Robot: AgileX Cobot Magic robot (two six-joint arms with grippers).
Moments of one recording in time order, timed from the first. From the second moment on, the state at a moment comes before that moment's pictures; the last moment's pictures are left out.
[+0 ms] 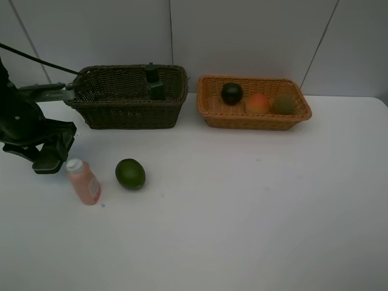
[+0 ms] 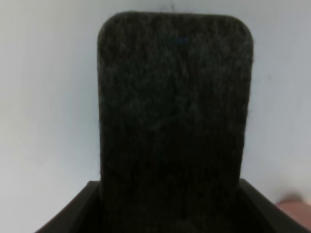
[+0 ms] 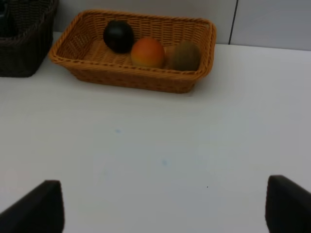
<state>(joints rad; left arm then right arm) 0.00 1.82 -1.00 -0.08 0.65 0.02 0.13 0.00 -0.52 -0.02 1.06 0.01</state>
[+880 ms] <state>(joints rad) 0.00 1.78 -1.44 -0.25 0.87 0.14 0.13 0.00 -0.52 -0.02 1.06 0.01</state>
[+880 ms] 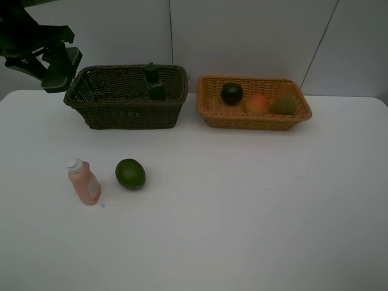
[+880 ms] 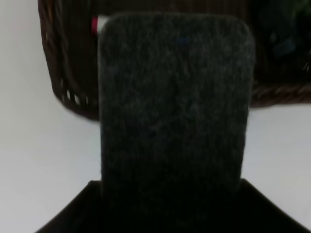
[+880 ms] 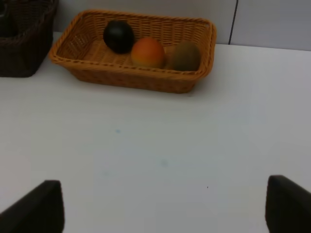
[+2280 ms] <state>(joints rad) -0.09 2.01 -1.45 -0.27 0.33 0.24 0.13 0.00 -0.52 -0.02 1.06 0.01</state>
